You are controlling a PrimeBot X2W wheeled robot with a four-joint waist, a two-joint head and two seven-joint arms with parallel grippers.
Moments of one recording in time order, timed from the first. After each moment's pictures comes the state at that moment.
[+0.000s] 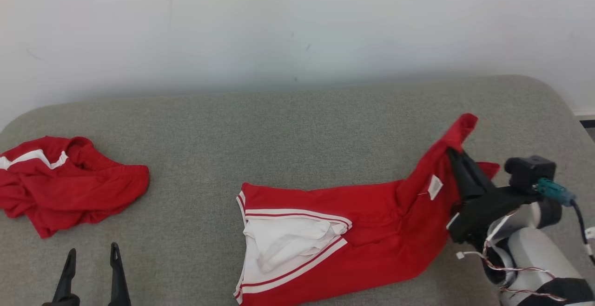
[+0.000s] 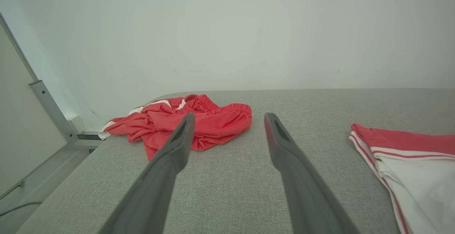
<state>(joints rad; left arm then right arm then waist) 0.04 0.21 0.02 0.15 -0.20 0.07 -0.26 -0.42 -0.37 0.24 0.51 0.53 0.13 -0.11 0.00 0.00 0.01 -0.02</state>
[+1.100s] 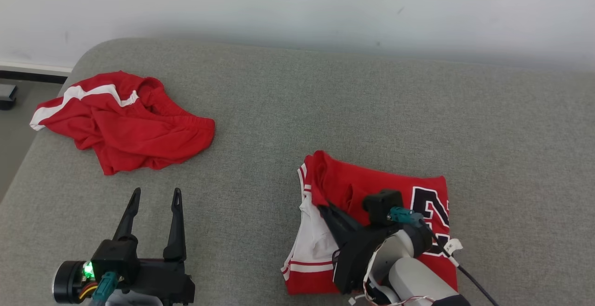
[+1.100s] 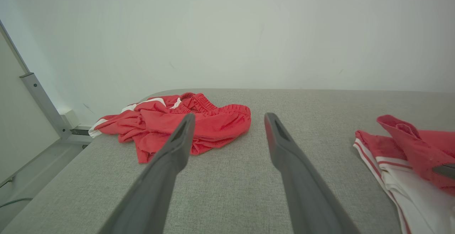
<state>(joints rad) -0.18 0.13 -0.10 0.25 -0.16 -0.02 -0.26 -0.47 -0.05 0.49 0.65 0.43 0.13 -0.03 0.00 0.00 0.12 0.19</state>
